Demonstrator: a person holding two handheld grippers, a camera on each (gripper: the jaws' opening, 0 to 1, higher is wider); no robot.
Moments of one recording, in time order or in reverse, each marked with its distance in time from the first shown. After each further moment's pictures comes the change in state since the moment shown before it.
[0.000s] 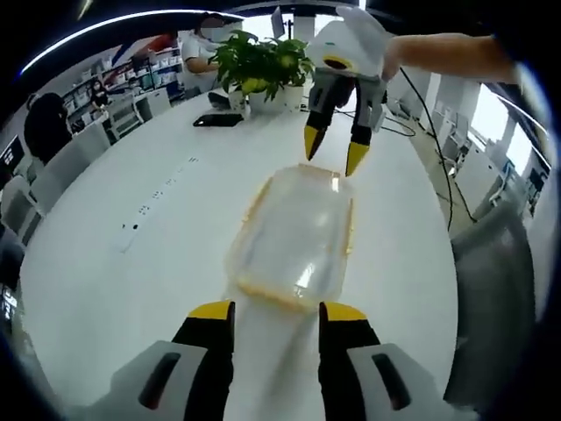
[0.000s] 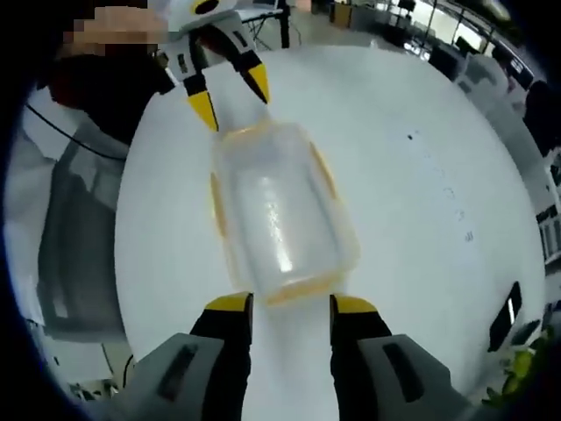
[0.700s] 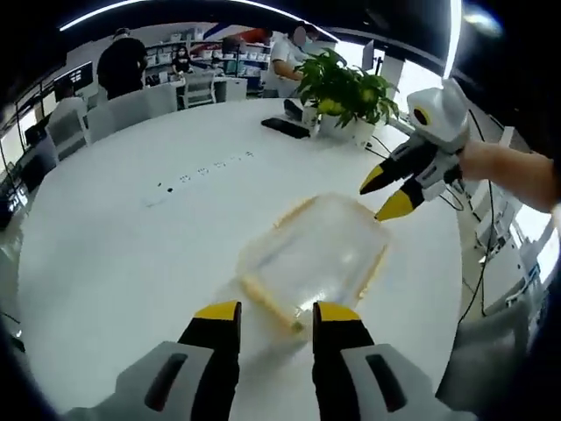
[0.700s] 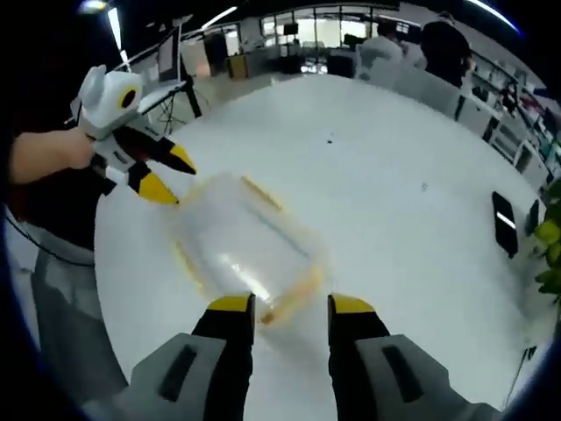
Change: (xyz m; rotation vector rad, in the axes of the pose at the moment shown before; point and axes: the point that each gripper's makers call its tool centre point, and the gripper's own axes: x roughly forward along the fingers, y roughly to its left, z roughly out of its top) left arm 0.007 0.000 0.000 -0.388 -0.095 0.176; right arm -0.004 -0.012 -0.002 0.463 -0.322 -0.204
